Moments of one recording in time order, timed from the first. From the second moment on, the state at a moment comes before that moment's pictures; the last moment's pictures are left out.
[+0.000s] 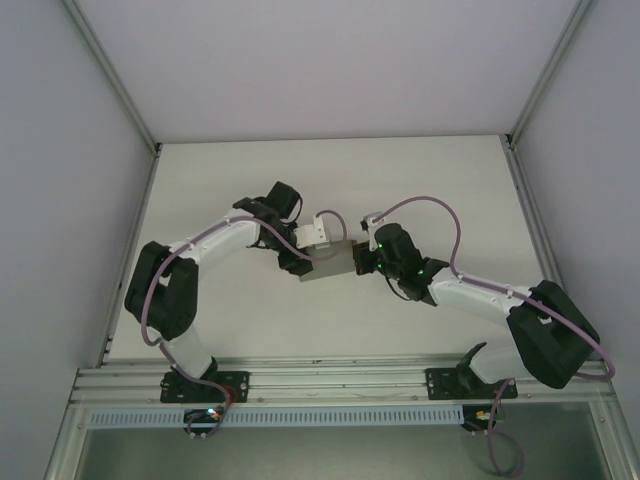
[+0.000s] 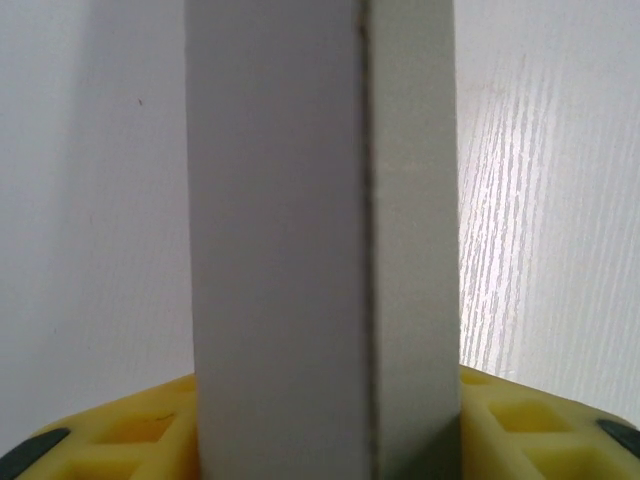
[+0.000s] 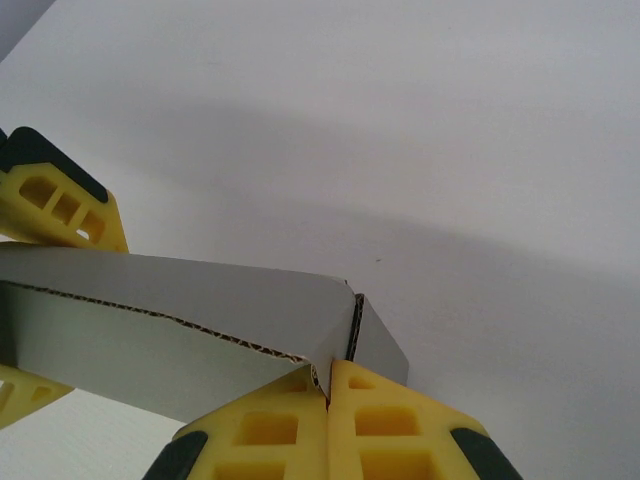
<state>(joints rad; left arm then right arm) -0.60 1.72 1.23 -0.78 0.41 0.72 0.65 1.38 0.66 0.11 0.04 0.38</state>
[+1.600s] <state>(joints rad) -0.58 1.20 0.89 -0.58 0.08 -0.01 0.77 1.61 1.20 -0.69 0.19 0.65</state>
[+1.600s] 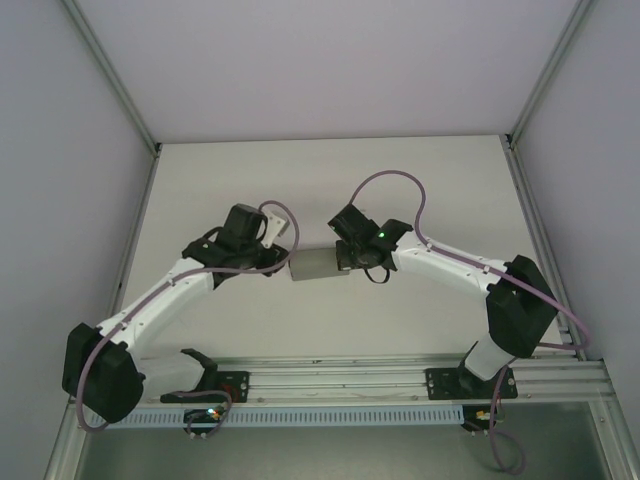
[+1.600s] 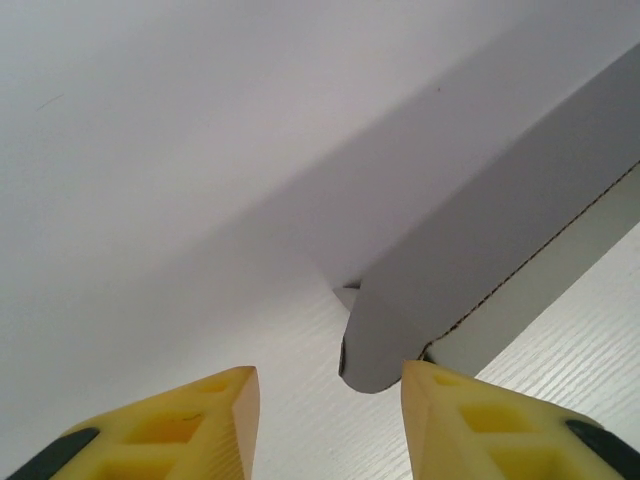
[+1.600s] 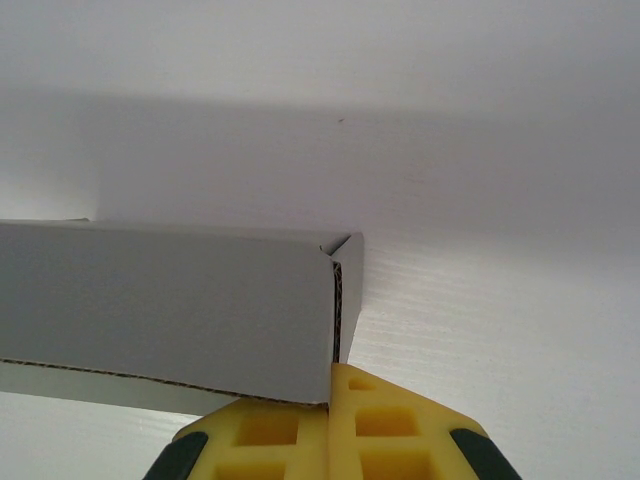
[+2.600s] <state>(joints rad) -0.59 1.31 0.93 -0.57 0.12 -0.02 0.77 1.61 1.20 -0.69 0.18 0.62</state>
